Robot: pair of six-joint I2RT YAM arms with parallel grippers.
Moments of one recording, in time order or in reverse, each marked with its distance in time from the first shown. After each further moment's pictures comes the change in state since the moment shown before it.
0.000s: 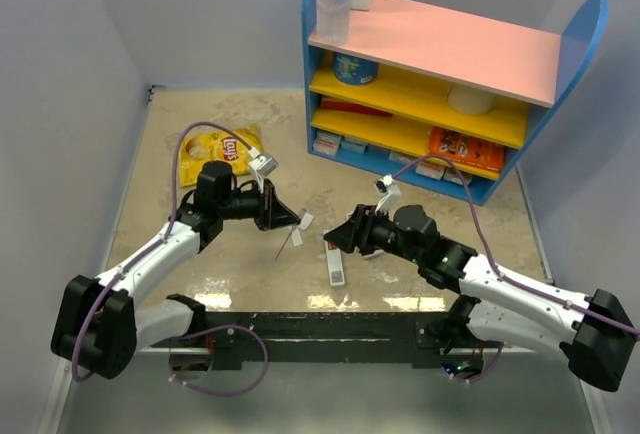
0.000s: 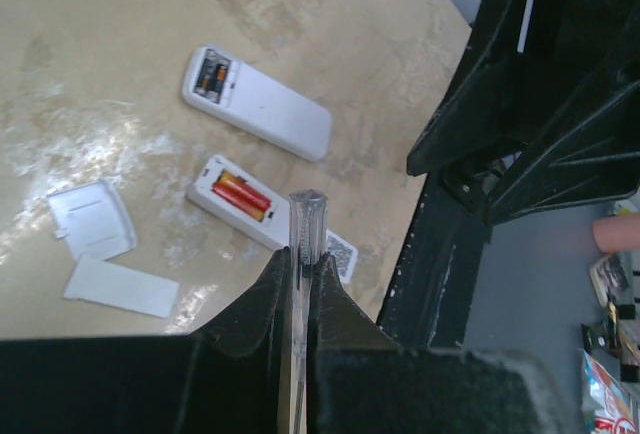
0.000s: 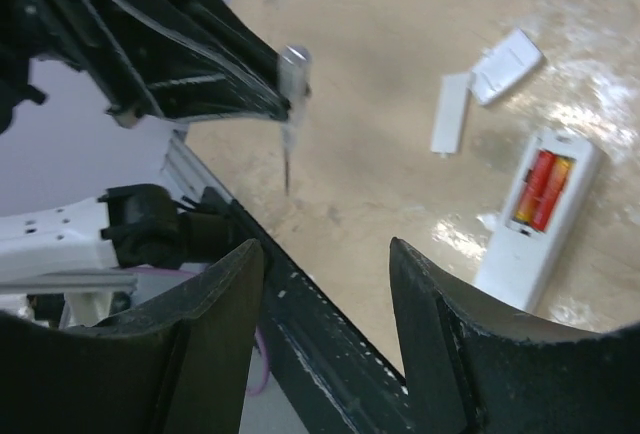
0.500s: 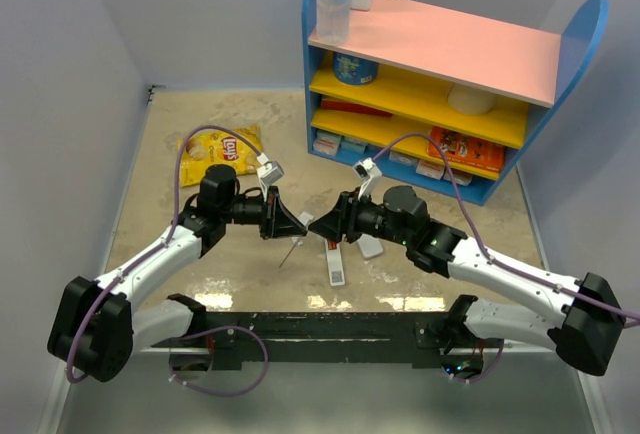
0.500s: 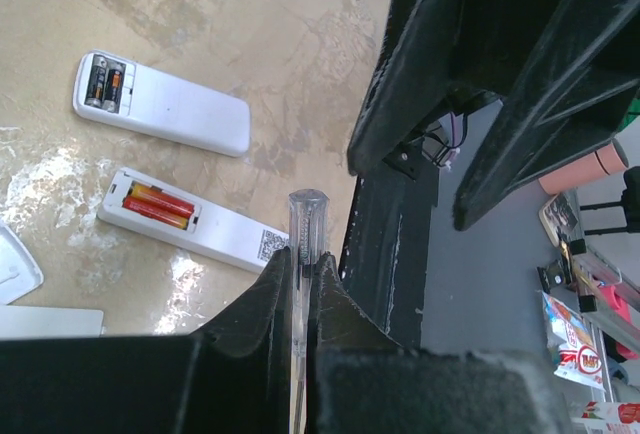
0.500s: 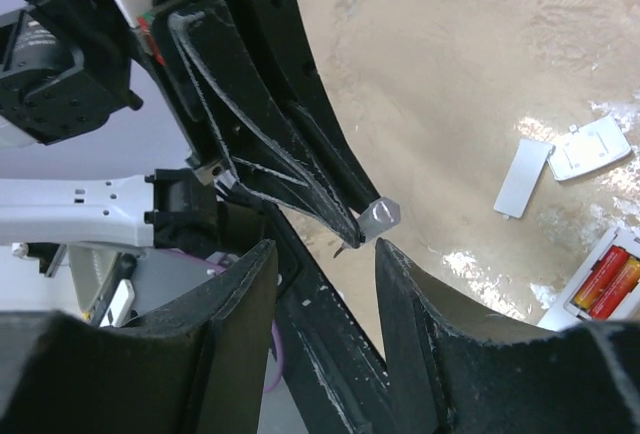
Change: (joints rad) left arm -0.064 -0.026 -0.030 0.083 0.167 -0.015; right arm 0.000 0.116 0.192 0.041 -0.150 -0.142
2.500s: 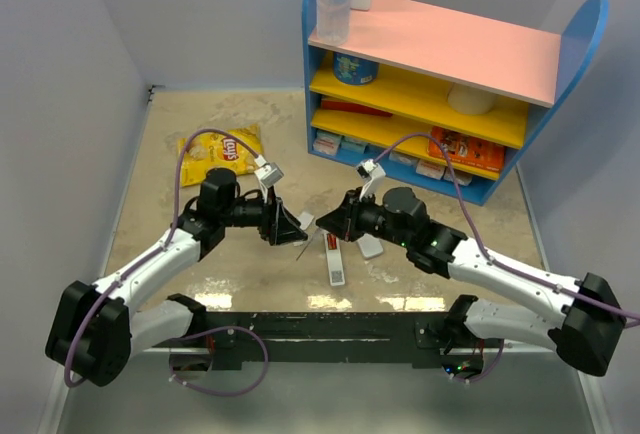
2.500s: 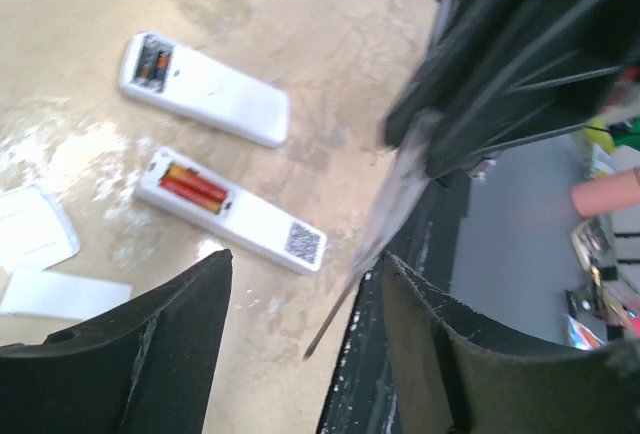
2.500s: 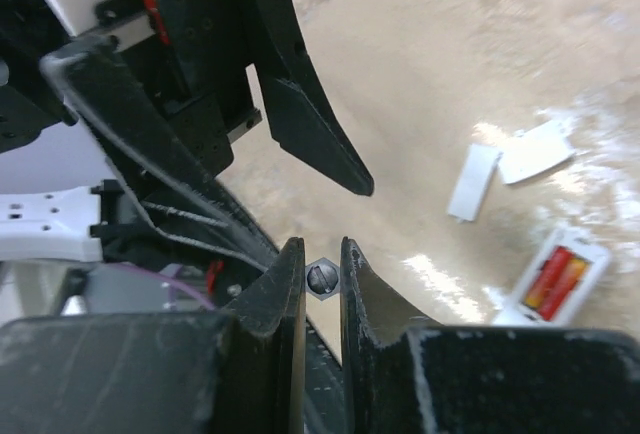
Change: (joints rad) left arm -0.006 -0.029 -0.019 -0.017 -0.060 -0.002; right arm 0.000 0.049 -0.010 0.011 0.053 -0.044
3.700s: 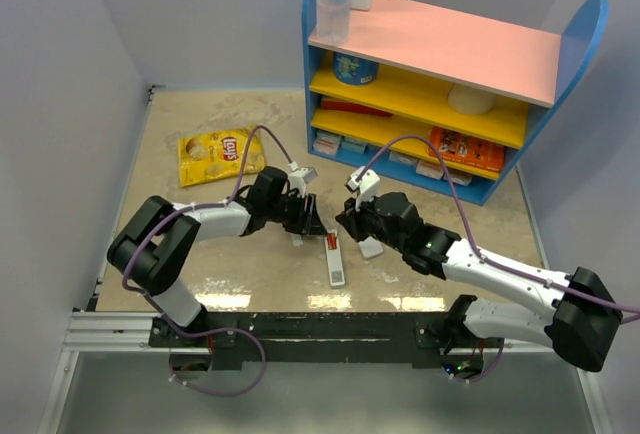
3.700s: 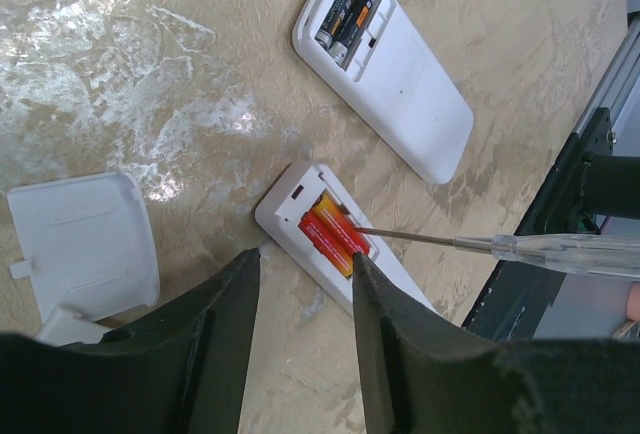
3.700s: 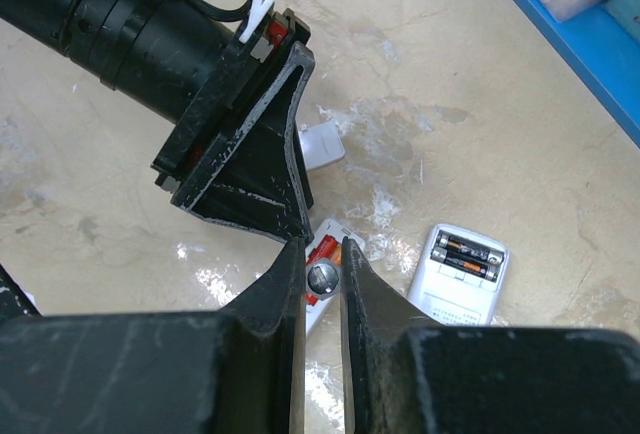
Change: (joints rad) left arm -0.154 0.539 0.161 0.059 -0.390 -0.149; right arm 0.000 -0.011 -0.040 -0.085 0.259 -0.516
